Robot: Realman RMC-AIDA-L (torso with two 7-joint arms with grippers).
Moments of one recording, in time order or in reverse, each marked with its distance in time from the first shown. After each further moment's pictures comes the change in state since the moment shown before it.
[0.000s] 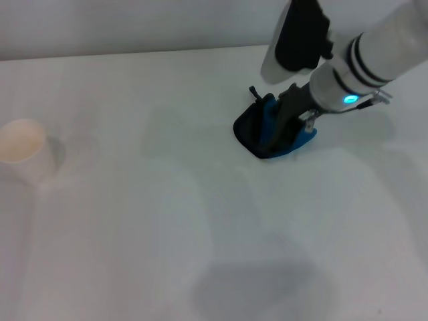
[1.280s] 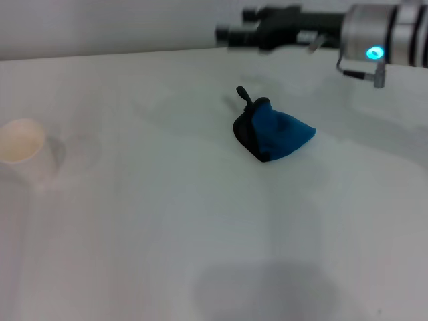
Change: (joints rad) left arm 0.001 0.000 -0.002 -0.027 -0.002 0.000 -0.030; right arm -0.241 0.004 0.235 -0.057 0.931 0.093 -0.332
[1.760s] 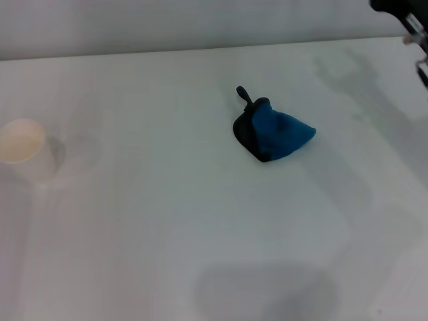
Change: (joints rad) left arm 0.000 -0.002 0.009 -0.010 0.008 0.001 0.008; right arm -0.074 0.004 0.003 0.534 1.117 -0.157 -1.101
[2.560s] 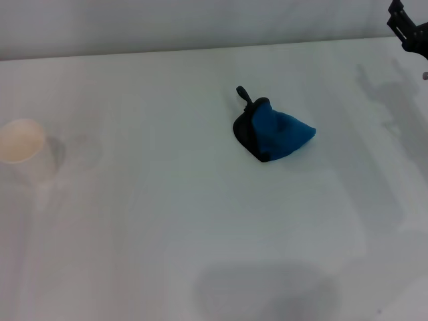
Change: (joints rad) left arm 0.000 0.002 0.002 -0.003 0.018 0.002 0.001; right arm 0.011 0.002 0.005 0.192 0.222 0.070 -0.272
